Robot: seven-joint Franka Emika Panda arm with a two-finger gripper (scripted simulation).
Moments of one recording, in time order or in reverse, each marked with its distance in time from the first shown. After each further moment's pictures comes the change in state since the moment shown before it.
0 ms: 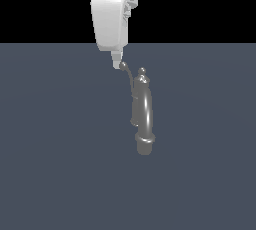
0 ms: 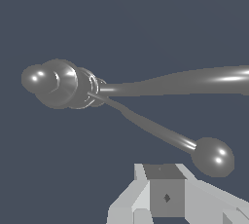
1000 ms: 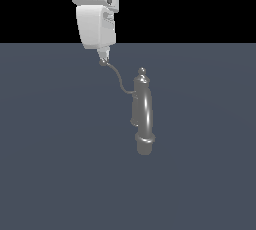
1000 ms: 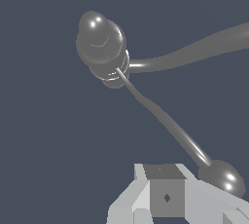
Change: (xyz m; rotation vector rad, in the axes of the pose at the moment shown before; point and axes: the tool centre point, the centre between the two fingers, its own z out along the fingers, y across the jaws) arm -0.044 -0.048 0.001 0.000 0.000 0.005
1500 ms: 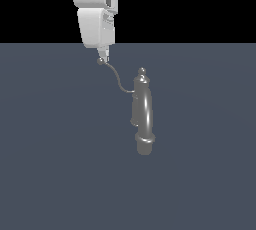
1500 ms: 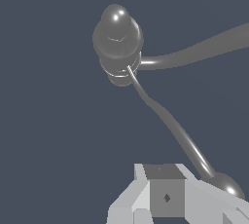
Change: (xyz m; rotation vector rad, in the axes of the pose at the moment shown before) arm -0.005 -0.019 0.001 -0.004 0.002 0.002
